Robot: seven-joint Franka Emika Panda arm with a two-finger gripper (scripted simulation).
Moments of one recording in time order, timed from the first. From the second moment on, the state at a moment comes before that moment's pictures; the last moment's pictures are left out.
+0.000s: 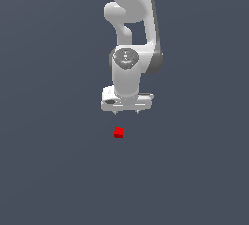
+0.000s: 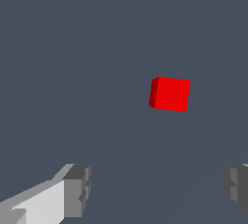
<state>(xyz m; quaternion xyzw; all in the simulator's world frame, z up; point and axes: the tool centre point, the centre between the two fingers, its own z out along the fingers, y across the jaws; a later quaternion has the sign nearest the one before) -0.009 0.008 0.132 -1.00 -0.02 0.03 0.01</state>
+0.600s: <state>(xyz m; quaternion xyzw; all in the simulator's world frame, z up) 0.000 0.001 0.108 -1.00 -0.01 0.02 0.01</state>
